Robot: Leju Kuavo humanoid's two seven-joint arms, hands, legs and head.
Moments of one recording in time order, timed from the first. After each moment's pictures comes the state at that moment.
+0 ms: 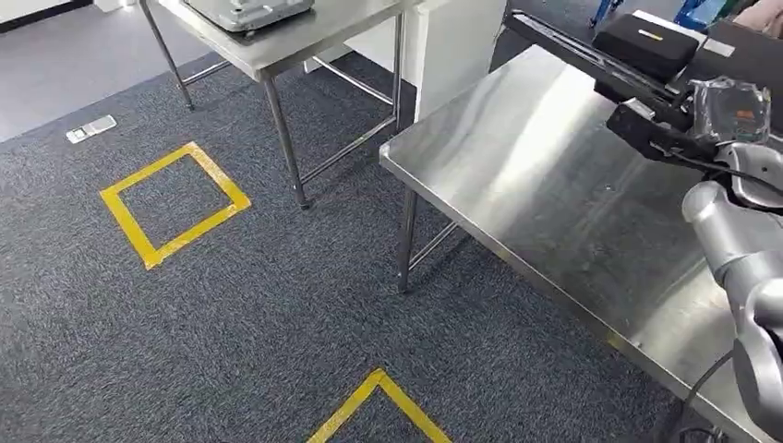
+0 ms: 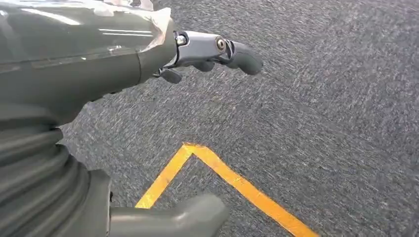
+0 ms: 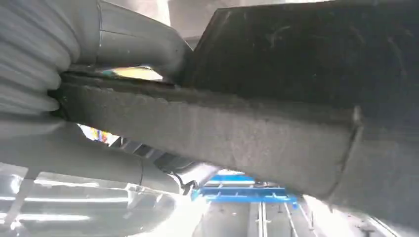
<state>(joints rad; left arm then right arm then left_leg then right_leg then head) -0.07 -0.16 0.38 -0.20 -0.44 0.49 -0.53 -1.21 -0.38 0.42 -0.35 1.01 -0.36 -0.04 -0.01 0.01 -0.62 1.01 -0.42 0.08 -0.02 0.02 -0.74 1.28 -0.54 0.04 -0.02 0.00</state>
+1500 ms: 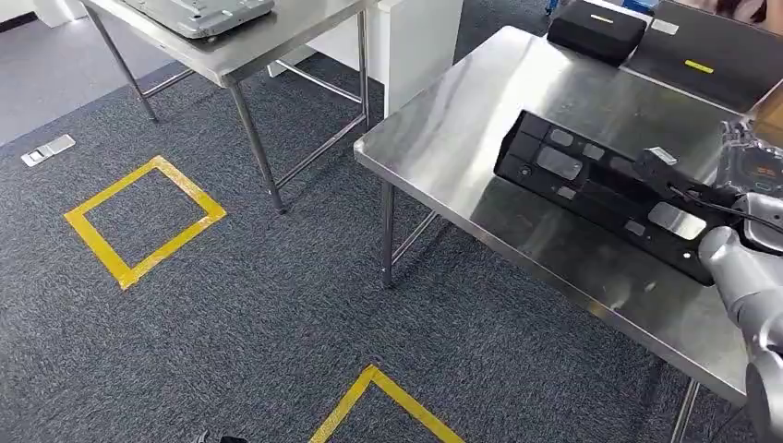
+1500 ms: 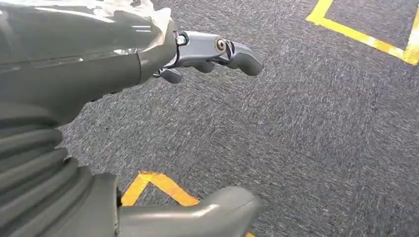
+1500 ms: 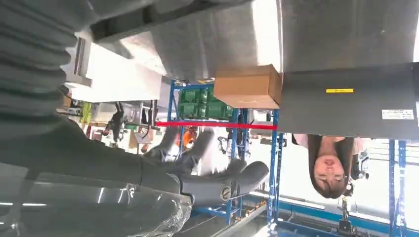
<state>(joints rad) -0.06 -0.17 0.29 -0.26 -0.32 0.60 -0.66 -1.10 -0.45 0.33 -0.29 1.10 -0.35 0.07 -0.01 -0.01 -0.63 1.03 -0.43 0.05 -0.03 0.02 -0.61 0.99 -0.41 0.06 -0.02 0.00</state>
